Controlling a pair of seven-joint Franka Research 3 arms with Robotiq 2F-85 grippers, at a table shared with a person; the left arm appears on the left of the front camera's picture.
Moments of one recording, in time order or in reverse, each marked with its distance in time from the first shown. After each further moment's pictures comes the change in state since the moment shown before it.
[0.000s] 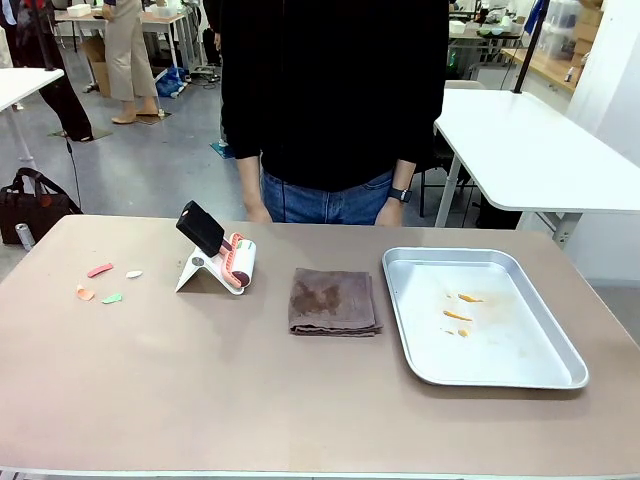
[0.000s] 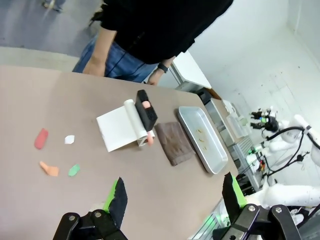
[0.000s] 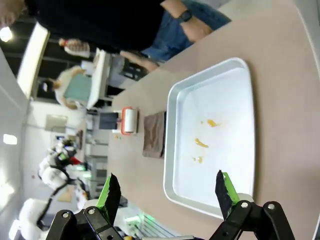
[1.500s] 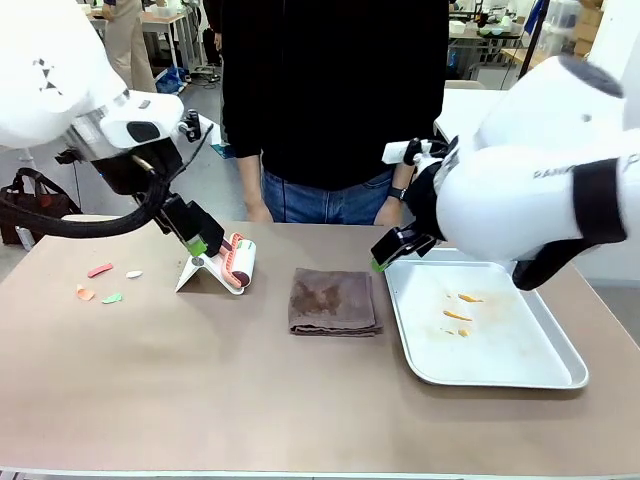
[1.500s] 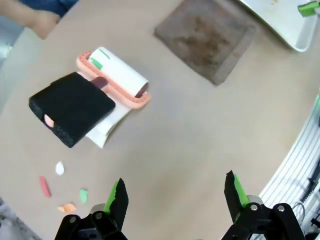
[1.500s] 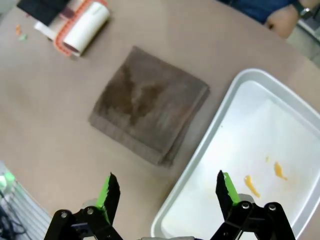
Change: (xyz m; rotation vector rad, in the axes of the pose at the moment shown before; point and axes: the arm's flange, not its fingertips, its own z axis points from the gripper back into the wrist) left arm 0.005 -0.150 -0.298 0.442 0.848 -0.620; right arm -0.131 0.211 -0.353 -0.583 0.342 0.759
